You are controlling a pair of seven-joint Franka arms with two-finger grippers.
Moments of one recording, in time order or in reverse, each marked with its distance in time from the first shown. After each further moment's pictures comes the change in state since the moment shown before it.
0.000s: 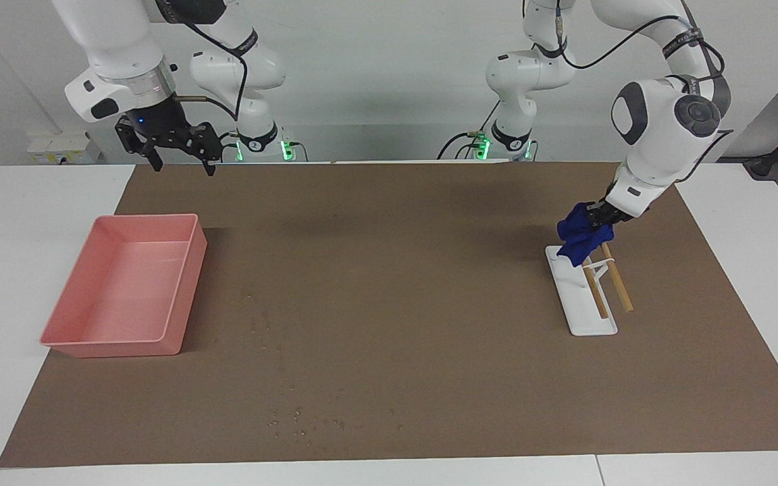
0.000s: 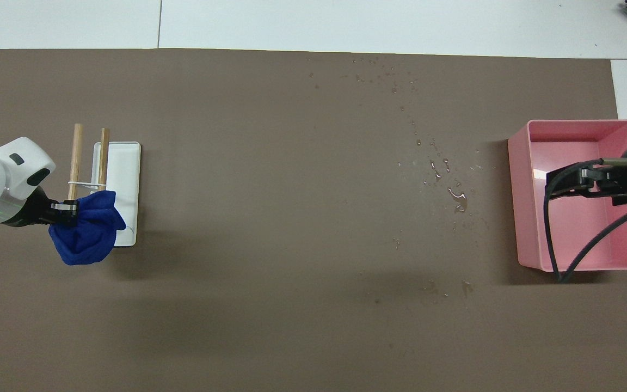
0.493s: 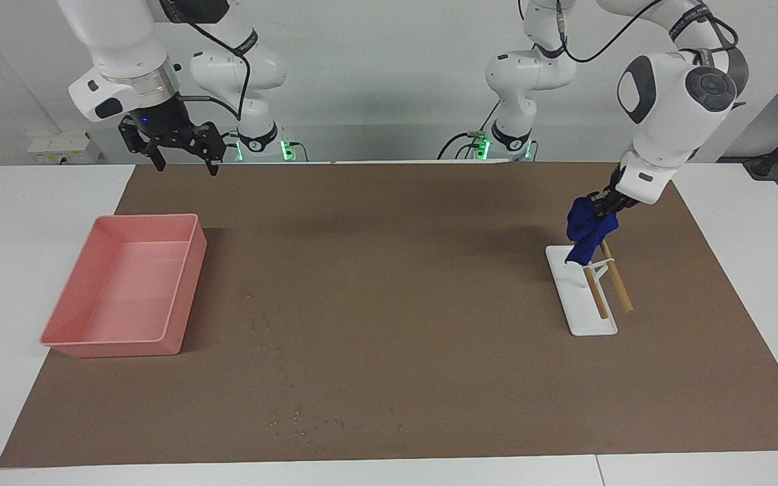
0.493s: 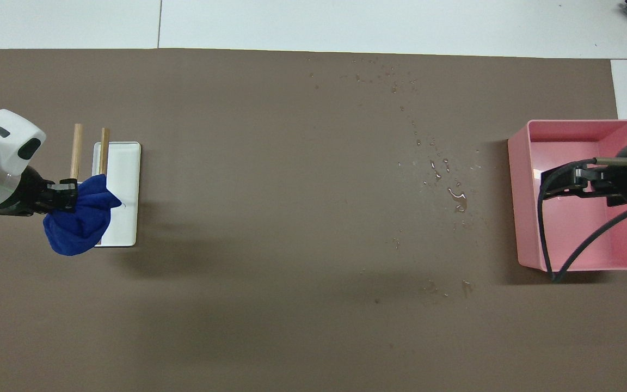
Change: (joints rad) left arm -0.024 0.004 -0.054 0.138 -0.013 -0.111 -0.304; right arm 0.010 0.000 0.004 0.000 0.010 0.003 0.047
